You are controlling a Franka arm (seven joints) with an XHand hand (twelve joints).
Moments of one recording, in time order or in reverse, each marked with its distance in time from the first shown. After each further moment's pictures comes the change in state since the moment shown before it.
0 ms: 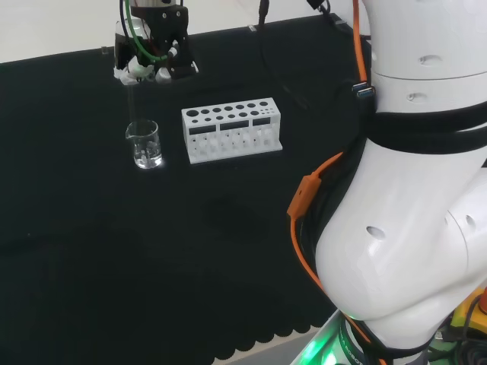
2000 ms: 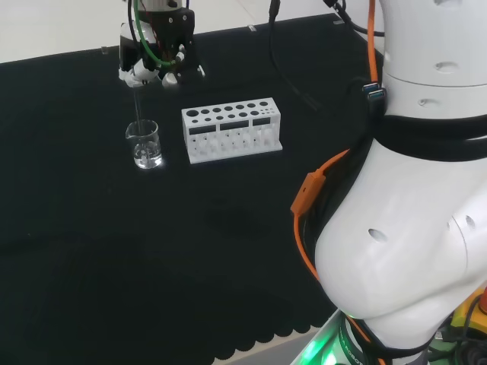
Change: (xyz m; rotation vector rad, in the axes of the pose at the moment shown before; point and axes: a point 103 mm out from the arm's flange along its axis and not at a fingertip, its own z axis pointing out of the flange) arm -0.002 -0.020 0.002 -0.030 -0.027 0.002
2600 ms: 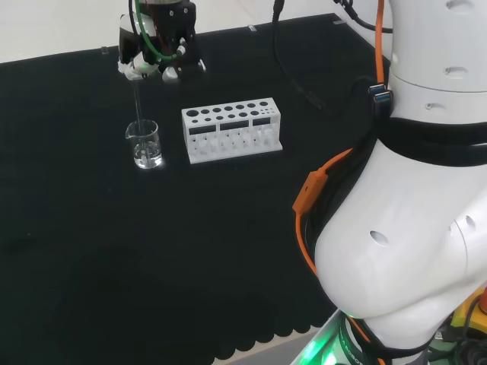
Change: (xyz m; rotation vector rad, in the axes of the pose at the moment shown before) arm 0.002 -0.008 -0.012 -0.025 -0.012 0.000
